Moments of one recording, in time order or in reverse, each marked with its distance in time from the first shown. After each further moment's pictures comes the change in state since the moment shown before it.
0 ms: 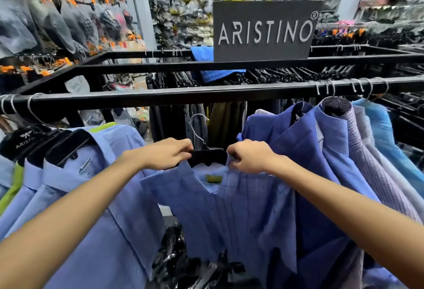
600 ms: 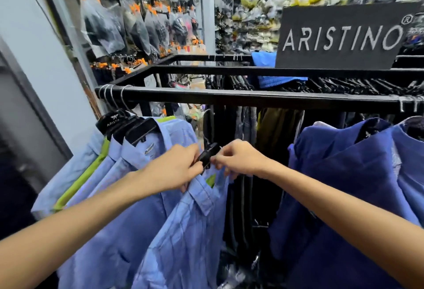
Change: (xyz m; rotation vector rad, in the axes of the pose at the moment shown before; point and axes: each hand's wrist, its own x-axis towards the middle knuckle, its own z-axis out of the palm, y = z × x) left_hand -0.131 0.039 -0.011 -0.060 0.261 -0.381; right_hand 0.042 -0.113 0.005 0.762 -0.106 -0.225
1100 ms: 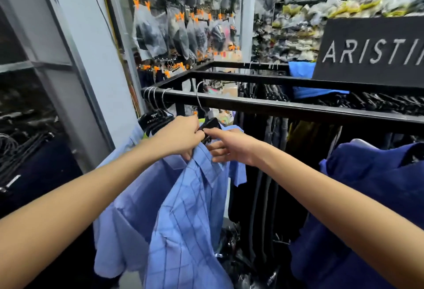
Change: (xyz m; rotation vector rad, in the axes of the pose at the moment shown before) left_hand -0.001 -0.011 -0.069 -0.071 0.149 -0.292; right_hand 0.036 -0.081 0.014 0.691 -0.286 0.132
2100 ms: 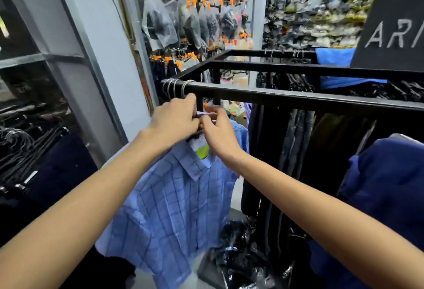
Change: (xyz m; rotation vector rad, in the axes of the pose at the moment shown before) left_hand 0.024 -0.063 -0.024 0.348 0.274 -0.025; right_hand 0.071 0.006 0.088 -0.145 0.450 -0.493
